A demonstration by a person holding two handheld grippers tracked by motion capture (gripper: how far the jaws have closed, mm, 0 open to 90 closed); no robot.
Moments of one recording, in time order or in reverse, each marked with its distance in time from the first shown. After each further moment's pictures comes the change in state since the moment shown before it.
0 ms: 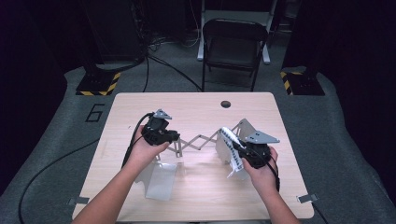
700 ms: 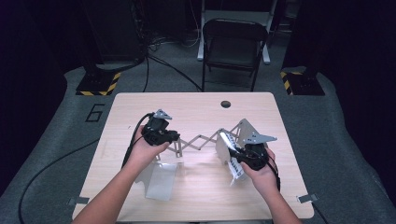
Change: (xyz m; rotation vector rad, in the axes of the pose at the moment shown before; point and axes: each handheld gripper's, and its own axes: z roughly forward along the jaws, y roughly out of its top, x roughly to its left) left arm -0.001 0.000 0.000 -0.002 0.002 -0.002; right arm -0.004 -0.009 0.012 0.110 0.177 0.039
